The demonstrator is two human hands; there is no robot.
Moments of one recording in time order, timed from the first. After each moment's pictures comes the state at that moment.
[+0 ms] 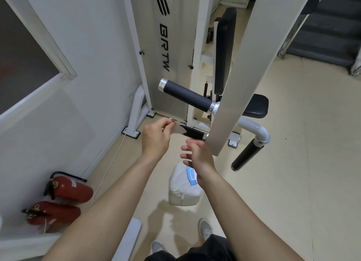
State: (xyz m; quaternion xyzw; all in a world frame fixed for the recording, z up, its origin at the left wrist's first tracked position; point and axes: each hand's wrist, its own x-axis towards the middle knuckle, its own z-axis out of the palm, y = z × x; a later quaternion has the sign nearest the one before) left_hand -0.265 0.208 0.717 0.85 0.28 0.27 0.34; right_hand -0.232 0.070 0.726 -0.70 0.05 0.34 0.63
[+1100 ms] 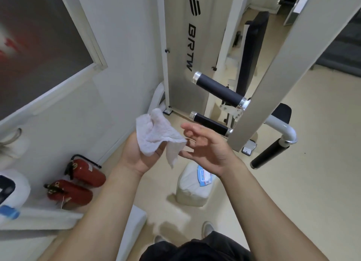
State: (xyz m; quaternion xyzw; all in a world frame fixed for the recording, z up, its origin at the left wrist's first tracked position) left_hand -0.365 0.216 0.778 0.39 0.19 0.28 0.86; right_hand -0.234 0.083 0.769 -0.41 -0.12 0.59 0.69
